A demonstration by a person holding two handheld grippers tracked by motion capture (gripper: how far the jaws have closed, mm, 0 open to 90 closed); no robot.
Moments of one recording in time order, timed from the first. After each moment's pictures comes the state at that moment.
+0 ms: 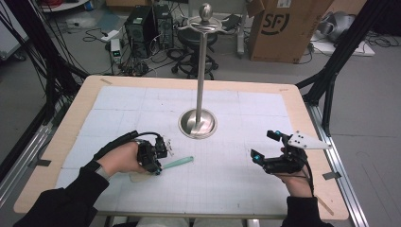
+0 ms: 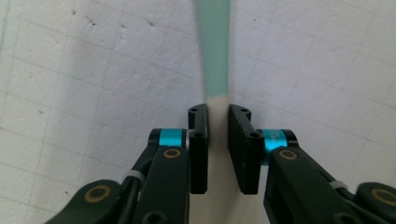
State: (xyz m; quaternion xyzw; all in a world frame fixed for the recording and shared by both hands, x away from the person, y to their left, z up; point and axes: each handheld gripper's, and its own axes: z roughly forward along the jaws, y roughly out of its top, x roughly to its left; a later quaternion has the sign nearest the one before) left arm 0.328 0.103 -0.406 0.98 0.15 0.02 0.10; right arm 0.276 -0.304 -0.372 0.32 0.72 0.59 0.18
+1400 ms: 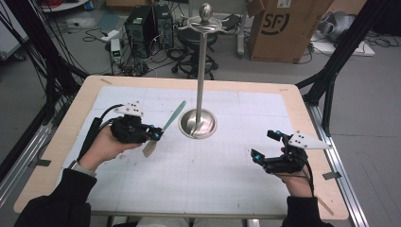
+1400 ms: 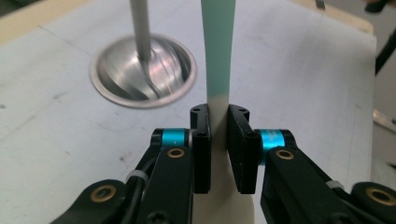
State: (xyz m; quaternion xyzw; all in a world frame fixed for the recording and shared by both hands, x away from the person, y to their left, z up) left arm 0.343 0.173 -0.327 0.83 0.26 0.06 0.48; right arm 0.276 -0.305 -0.372 0.32 0.72 0.59 0.18
